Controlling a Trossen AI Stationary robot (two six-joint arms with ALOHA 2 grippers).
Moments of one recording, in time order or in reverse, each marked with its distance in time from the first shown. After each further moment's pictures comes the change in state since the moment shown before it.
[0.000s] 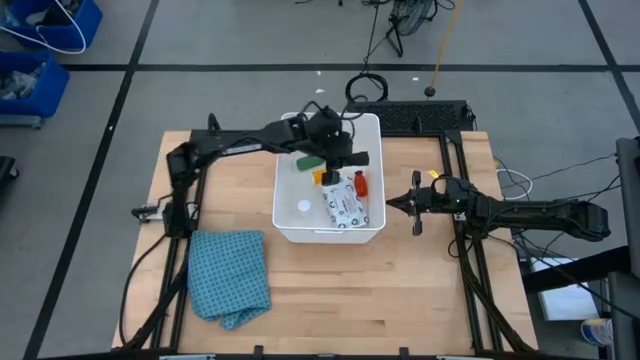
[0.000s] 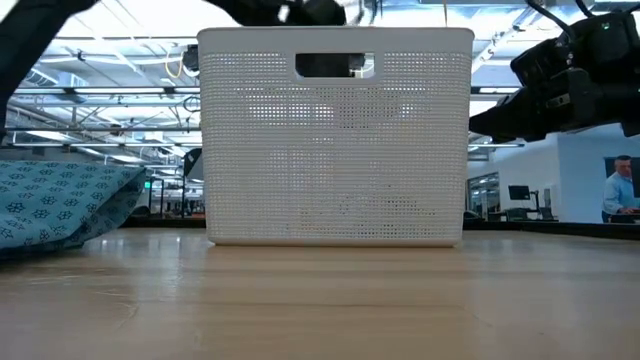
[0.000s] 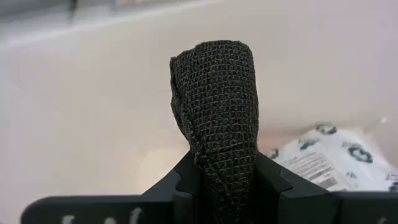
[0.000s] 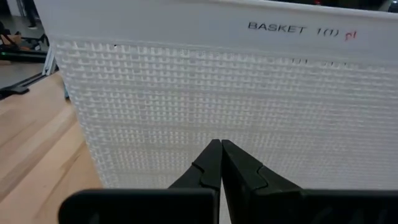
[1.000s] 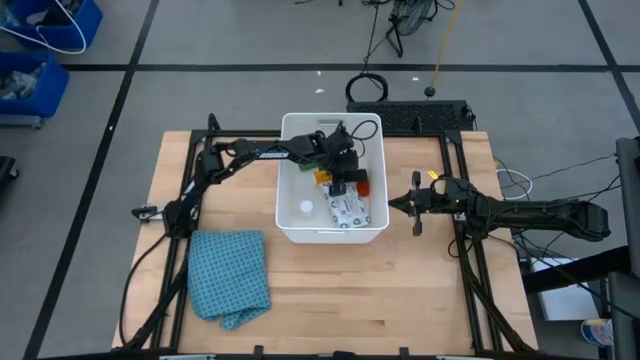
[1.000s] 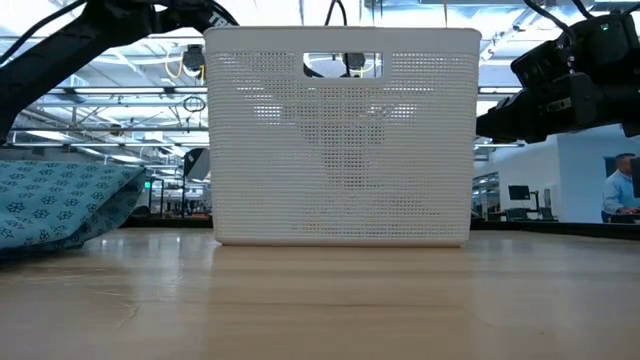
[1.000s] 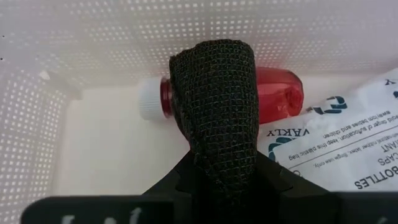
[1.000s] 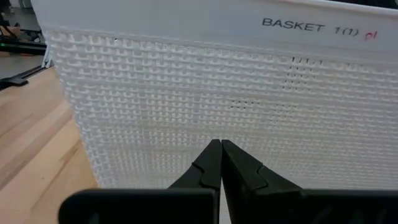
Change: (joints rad) left arm 0.025 0.301 0.003 0.069 0.022 -0.054; right arm 0.000 0.000 0.000 -0.015 -0.002 -0.028
